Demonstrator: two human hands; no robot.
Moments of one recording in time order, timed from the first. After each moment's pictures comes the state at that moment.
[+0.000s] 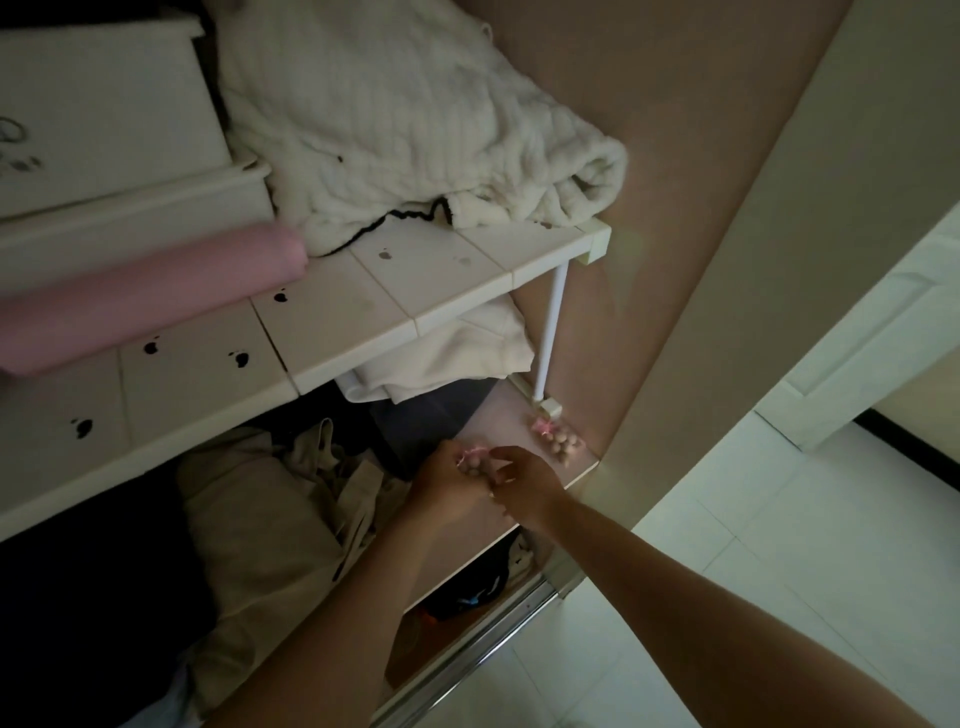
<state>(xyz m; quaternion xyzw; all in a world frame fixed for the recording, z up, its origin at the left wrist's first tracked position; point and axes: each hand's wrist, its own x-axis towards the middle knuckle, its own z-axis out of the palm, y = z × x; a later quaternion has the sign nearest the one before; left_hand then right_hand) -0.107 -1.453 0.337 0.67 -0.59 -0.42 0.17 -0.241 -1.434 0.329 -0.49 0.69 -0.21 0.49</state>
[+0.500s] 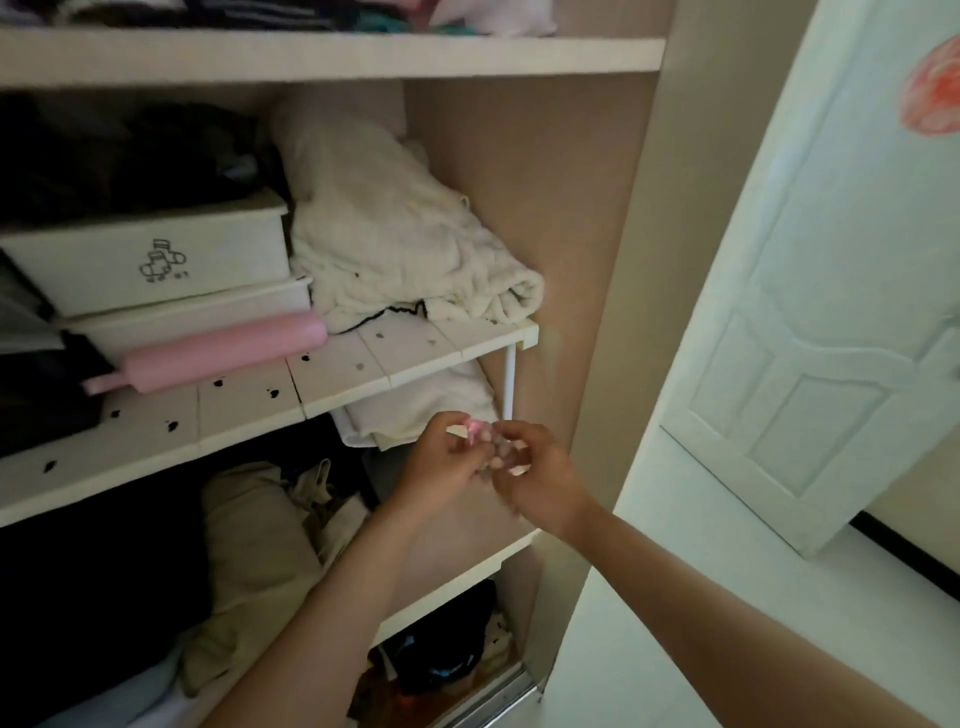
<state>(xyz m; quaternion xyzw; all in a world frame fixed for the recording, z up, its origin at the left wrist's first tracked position) -0.159 -1.394 0.506 0.56 -0.54 -0.48 0.41 -0.307 -1.381 0.483 -0.63 0.57 -0.40 0.35</state>
